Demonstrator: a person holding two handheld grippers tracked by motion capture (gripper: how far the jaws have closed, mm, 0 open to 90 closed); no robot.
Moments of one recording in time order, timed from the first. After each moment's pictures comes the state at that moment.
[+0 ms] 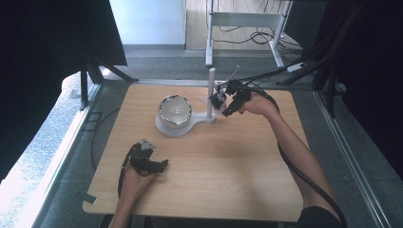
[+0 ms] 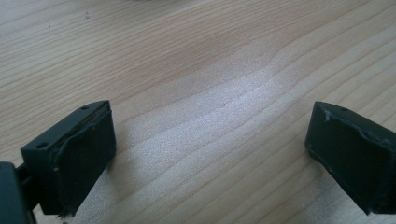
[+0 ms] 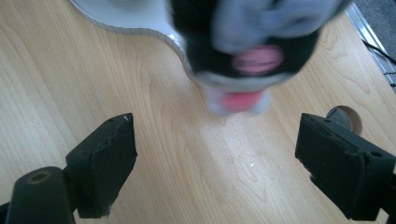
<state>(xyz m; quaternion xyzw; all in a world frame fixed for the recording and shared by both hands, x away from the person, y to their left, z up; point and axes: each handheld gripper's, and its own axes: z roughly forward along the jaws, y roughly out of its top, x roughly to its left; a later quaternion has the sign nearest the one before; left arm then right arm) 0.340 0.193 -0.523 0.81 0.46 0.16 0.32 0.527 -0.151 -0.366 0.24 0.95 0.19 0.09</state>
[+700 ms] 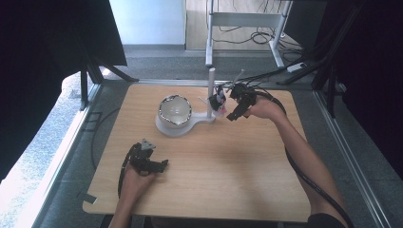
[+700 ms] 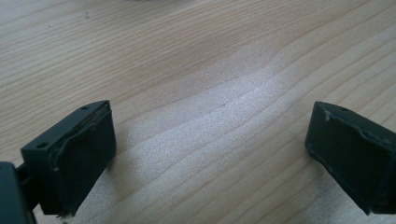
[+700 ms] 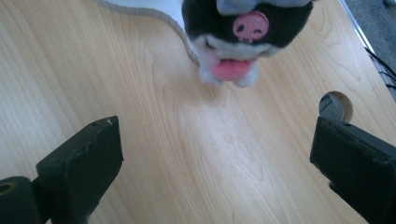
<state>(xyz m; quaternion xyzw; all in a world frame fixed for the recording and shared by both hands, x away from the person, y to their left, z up) 0.340 0.193 -0.523 0.81 0.46 0.16 0.32 0.507 -0.164 -0.361 0.23 0.95 0.18 0.11</state>
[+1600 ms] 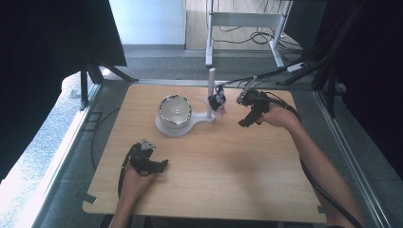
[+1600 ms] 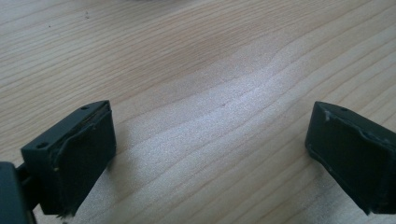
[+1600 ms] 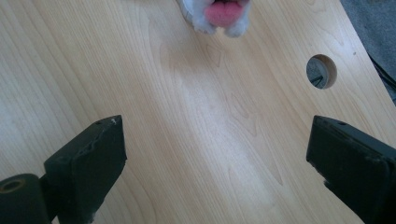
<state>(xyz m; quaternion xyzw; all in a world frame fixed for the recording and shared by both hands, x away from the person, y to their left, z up) 0.340 0.193 -0.523 0.81 0.46 0.16 0.32 0.475 -0.197 -0.355 0.24 0.95 0.16 0.14</state>
